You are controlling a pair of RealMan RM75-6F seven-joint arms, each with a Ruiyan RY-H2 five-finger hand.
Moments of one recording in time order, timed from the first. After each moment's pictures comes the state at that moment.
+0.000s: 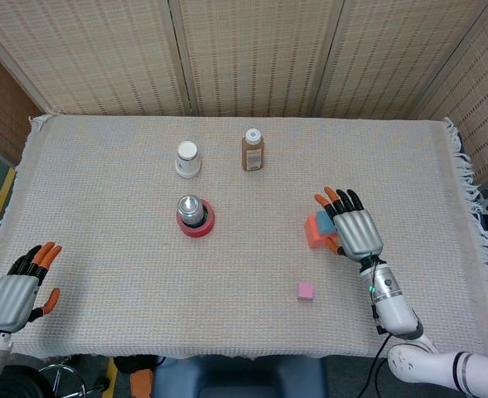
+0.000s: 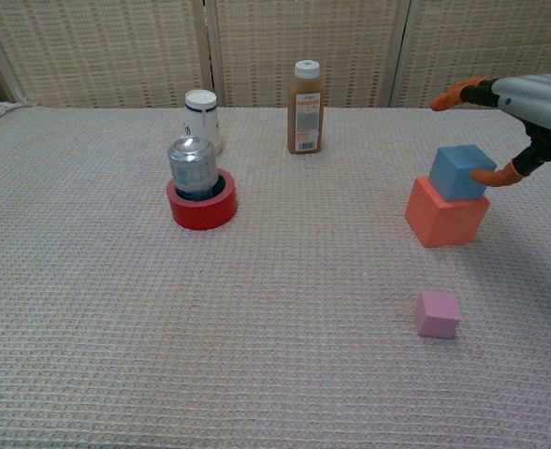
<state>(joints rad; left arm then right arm) -0.18 -1.13 -0.01 -1.56 1.52 1.38 0.02 0.57 -1.35 0.17 -1.69 -1.11 1.14 -0.47</state>
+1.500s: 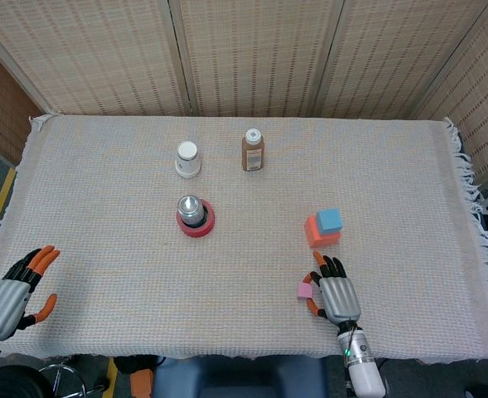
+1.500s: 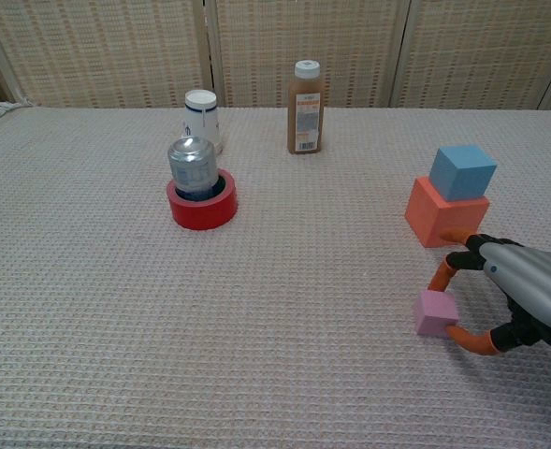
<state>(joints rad) -0.17 -1.06 0.03 -1.54 1.64 1.44 -0.20 0.28 -1.73 0.04 -1.59 -1.20 1.28 -0.50</state>
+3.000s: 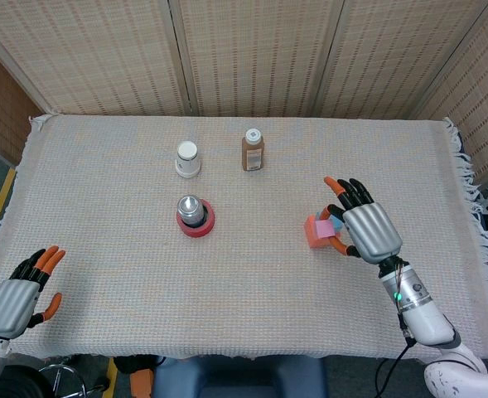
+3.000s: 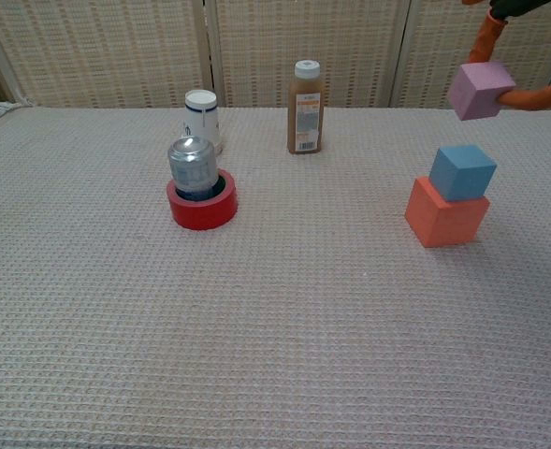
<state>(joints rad) -0.17 -1.11 0.02 -1.57 1.58 1.41 -0.02 0.51 -1.08 0.26 -1.92 -1.24 1.08 -0.33</state>
